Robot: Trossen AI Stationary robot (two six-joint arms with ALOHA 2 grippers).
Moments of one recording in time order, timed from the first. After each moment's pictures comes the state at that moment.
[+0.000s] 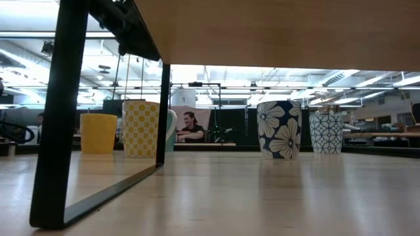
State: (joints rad) left arm 0.39 1.03 0.88 -0.37 -0.13 -0.05; right arm -0.26 1.27 1.32 -0.96 0.10 0.02
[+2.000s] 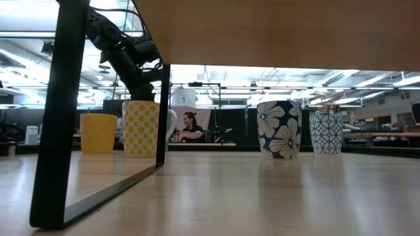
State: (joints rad) left arm 0.75 1.48 0.88 -0.26 0.08 0.47; right arm -0.30 1.28 1.28 -0.83 0.02 0.00
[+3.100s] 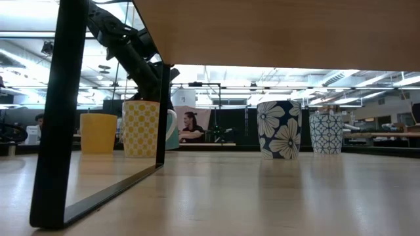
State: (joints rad) left arm 0.60 1.49 0.88 -0.15 -0.03 -0.32; right arm -0.30 1.28 1.28 -0.83 0.02 0.00
